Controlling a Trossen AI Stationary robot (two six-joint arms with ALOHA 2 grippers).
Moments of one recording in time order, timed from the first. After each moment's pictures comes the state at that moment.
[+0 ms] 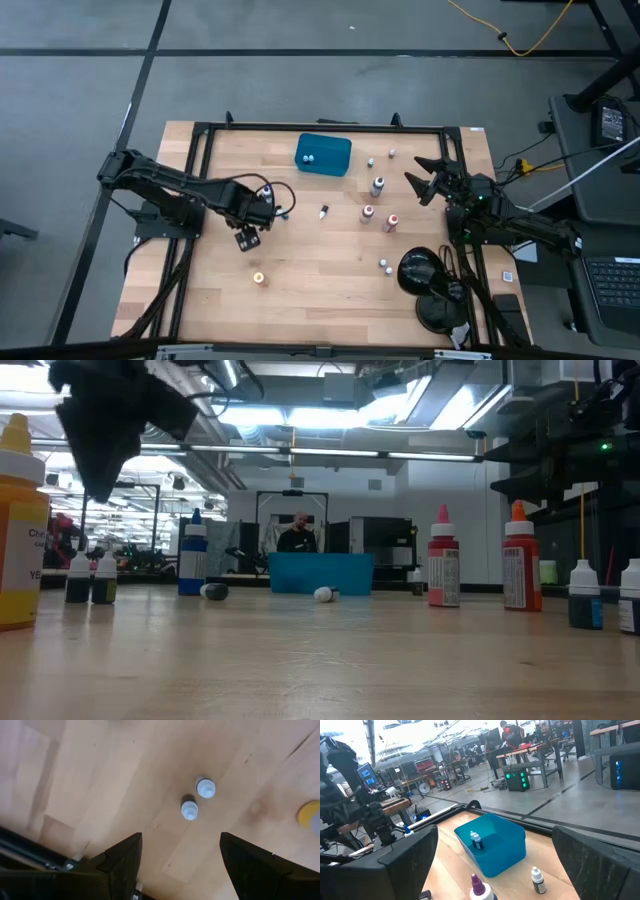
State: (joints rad) left arm -0.18 1.40 1.05 -1.24 -0.05 -0.69; right arm -0.35 0.00 0.01 0.06 0.23 0.31
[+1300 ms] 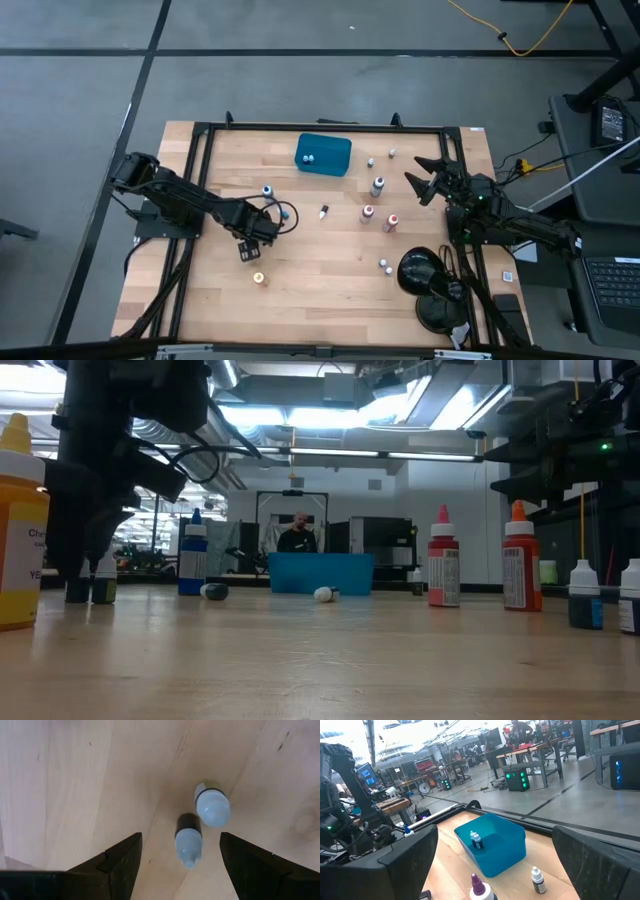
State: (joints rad) left arm -0.24 1.53 0.84 -0.94 -0.08 -0.61; right arm -0.34 0.00 0.01 0.06 0.23 0.31
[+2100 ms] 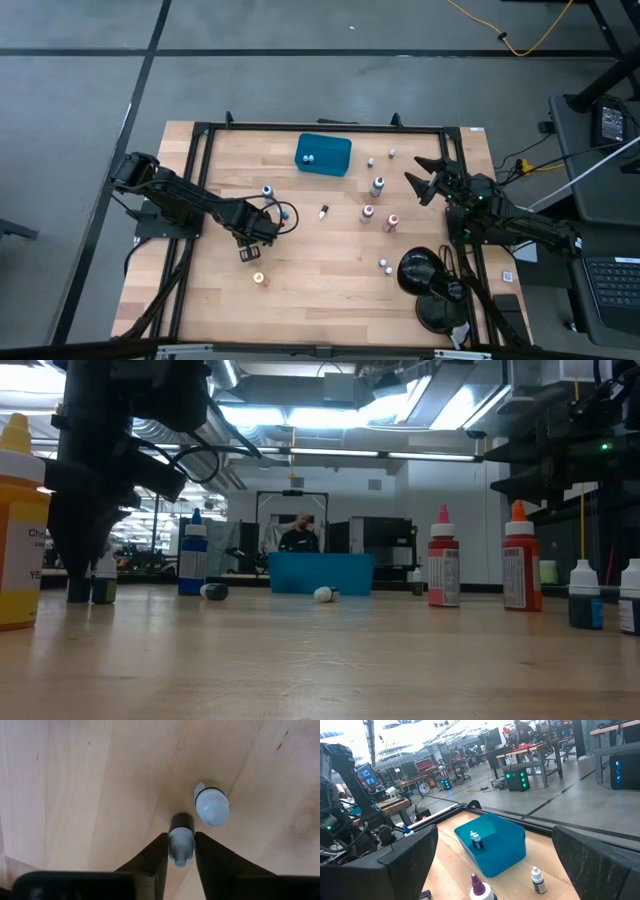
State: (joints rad) left arm -0.24 1.53 0.84 -0.94 -0.08 -0.61; right arm -0.34 0.00 0.01 0.06 0.23 0.31
